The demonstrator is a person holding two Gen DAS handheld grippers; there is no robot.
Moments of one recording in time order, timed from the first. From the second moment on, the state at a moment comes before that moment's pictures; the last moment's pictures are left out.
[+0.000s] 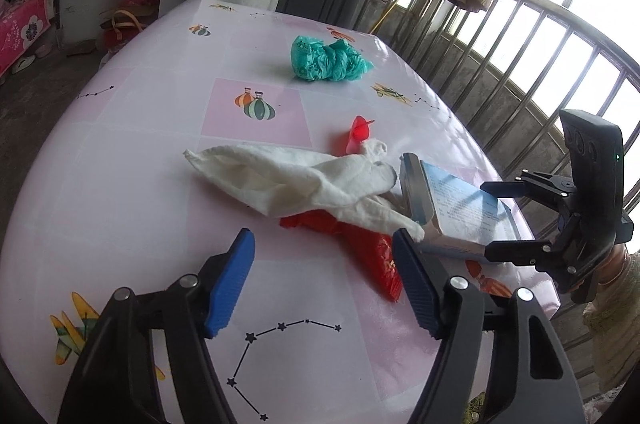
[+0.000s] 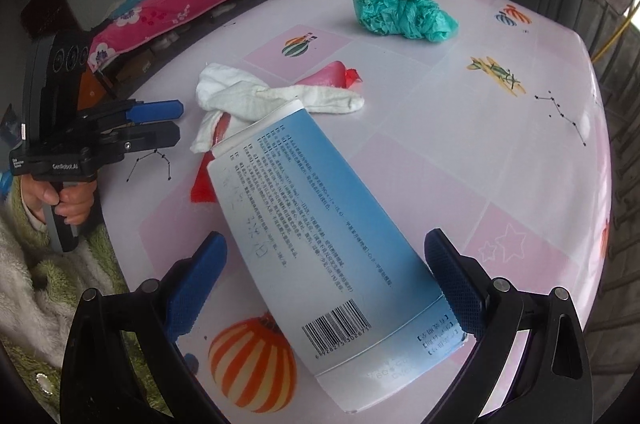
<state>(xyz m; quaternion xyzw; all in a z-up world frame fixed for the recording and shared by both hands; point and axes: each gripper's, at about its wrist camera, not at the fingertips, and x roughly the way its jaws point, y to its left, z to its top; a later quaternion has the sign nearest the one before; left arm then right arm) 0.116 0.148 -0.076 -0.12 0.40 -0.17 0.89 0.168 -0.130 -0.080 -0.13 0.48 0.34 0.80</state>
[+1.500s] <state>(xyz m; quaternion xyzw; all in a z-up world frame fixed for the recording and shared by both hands) 0.103 0.138 -0.084 -0.18 0.48 -0.25 0.82 0.166 -0.167 -0.087 0.12 0.52 0.11 0.84</state>
